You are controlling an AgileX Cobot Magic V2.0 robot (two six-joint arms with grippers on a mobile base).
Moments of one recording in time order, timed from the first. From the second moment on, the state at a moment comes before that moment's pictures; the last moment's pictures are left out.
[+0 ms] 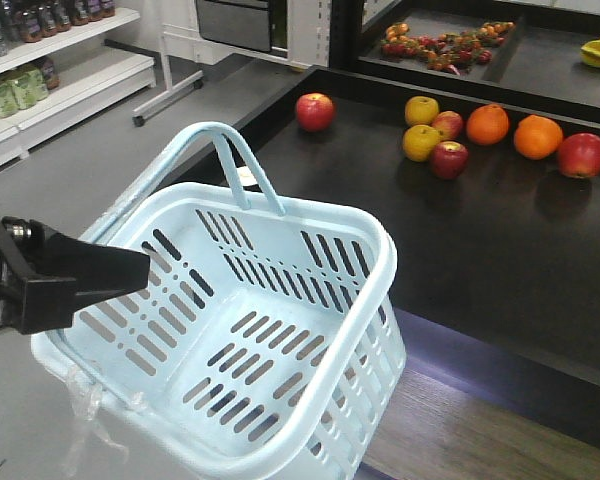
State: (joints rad) left arm -0.40 0.96 -1.02 -0.65 0.86 0.23; right arm 0.10 -0.01 0.03 -0.13 0.17 0.10
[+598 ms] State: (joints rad) left arm -0.40 0.96 -1.02 -0.65 0.86 0.23; right arm 0.10 -0.01 0.03 -0.13 0.17 0.10
